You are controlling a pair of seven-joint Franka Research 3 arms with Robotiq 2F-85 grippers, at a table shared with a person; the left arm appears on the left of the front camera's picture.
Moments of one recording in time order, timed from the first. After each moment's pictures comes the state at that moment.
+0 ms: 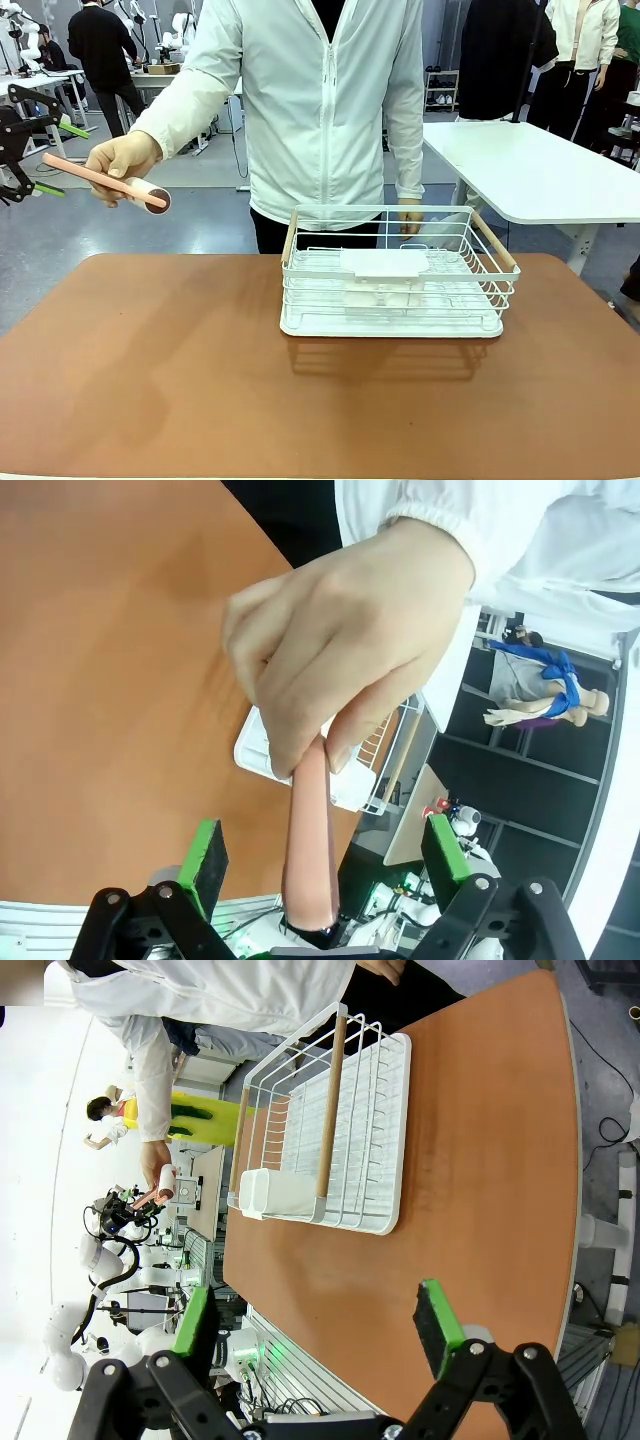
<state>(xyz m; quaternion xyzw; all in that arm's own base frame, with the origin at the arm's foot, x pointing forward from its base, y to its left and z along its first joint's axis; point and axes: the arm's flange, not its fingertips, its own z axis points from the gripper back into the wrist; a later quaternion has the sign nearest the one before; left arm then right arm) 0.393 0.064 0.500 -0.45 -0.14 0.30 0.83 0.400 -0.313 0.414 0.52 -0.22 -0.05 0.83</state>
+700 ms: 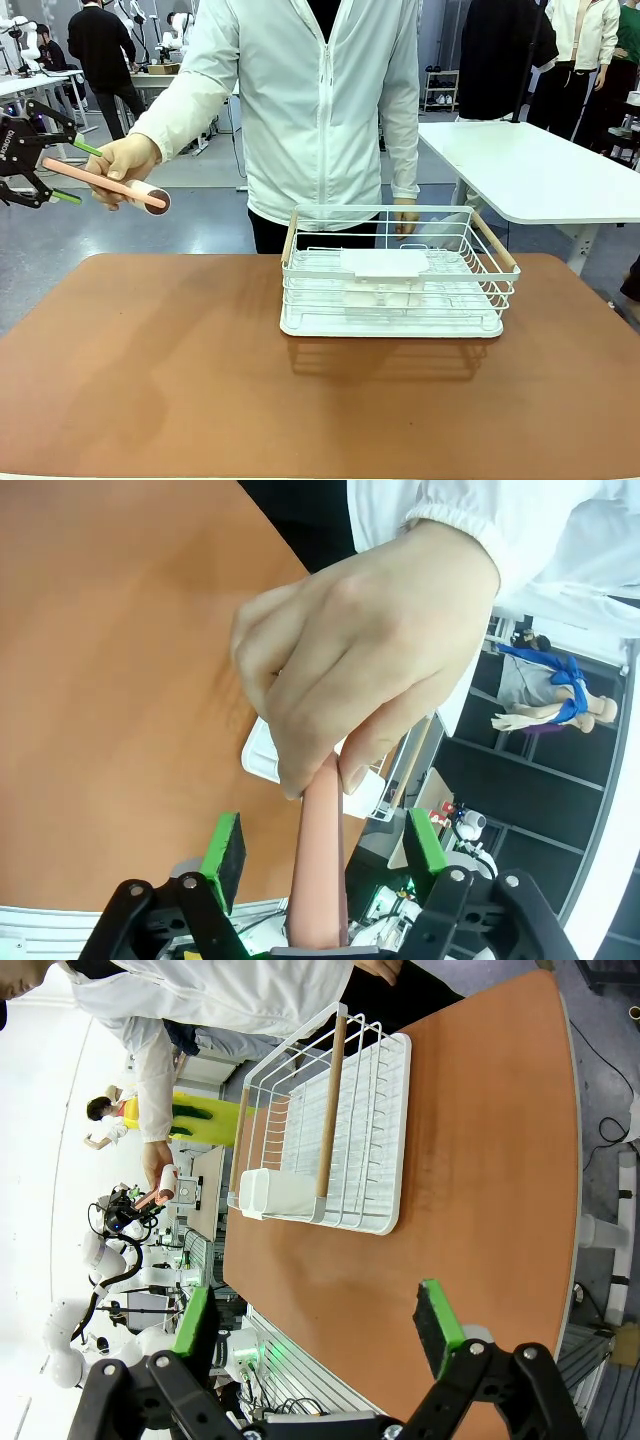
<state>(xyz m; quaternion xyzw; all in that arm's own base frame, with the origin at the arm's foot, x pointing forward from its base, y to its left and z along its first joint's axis) 0.401 0.058 0.489 -0.44 -0.14 0.30 0.83 0.400 -0.313 0.414 0.52 -0.22 -0.05 0.83</state>
